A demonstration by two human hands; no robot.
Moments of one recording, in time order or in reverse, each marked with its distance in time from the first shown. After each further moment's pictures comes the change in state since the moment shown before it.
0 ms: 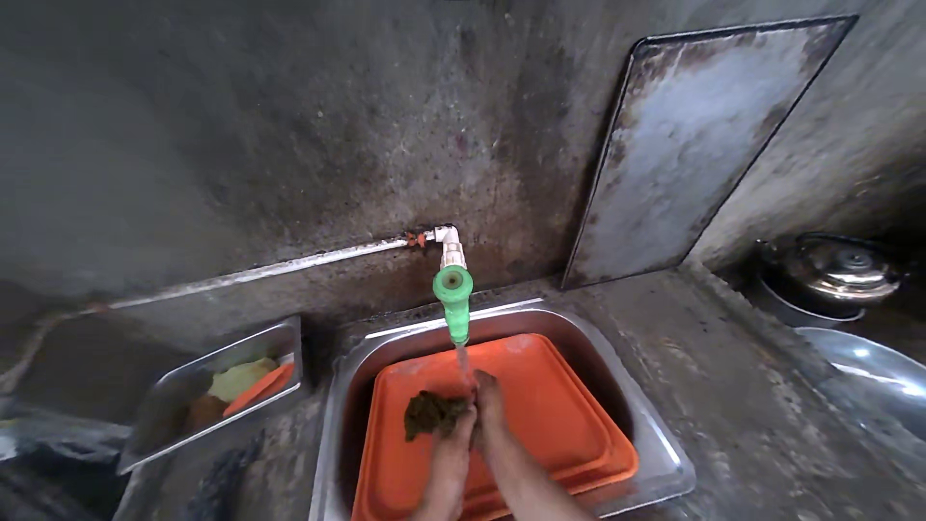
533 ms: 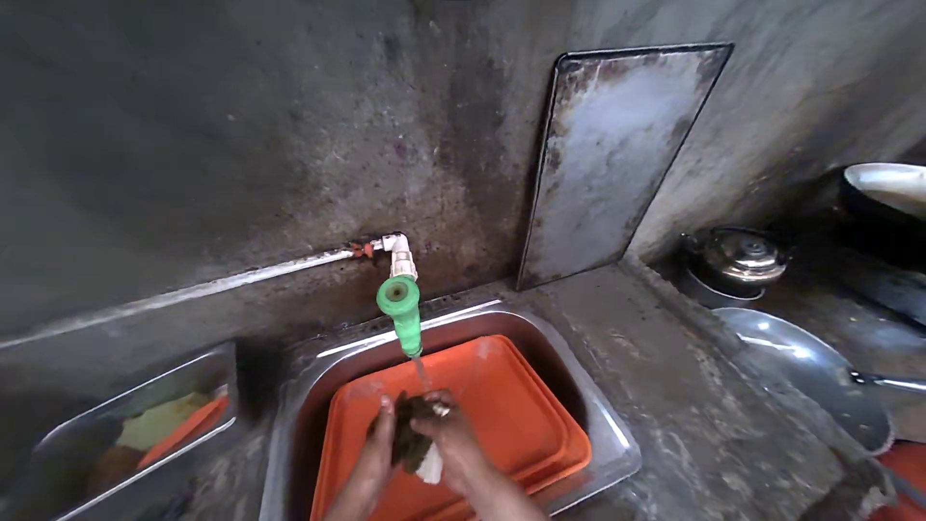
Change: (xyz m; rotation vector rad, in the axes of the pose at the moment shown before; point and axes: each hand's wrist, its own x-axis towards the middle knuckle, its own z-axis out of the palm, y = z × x) left_hand 0.041 0.008 -0.045 0.183 -0.287 0.021; right_hand -0.043 -0.025 -0.026 -0.018 -0.331 -0.028
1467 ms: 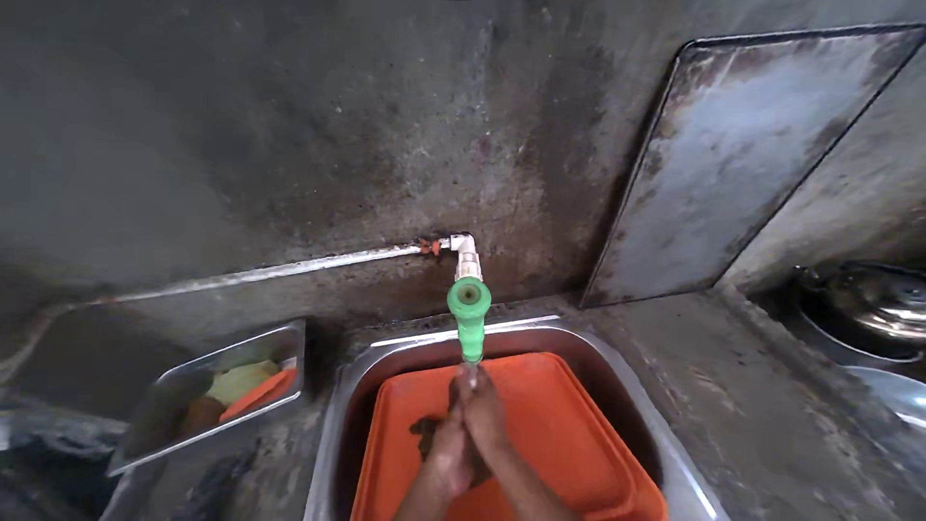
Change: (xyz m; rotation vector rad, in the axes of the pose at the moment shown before) left_hand 0.039 -0.003 0.037 -0.516 0.083 -0.218; right_hand 0.067 0.007 0.017 -0.786 0.124 -0.176
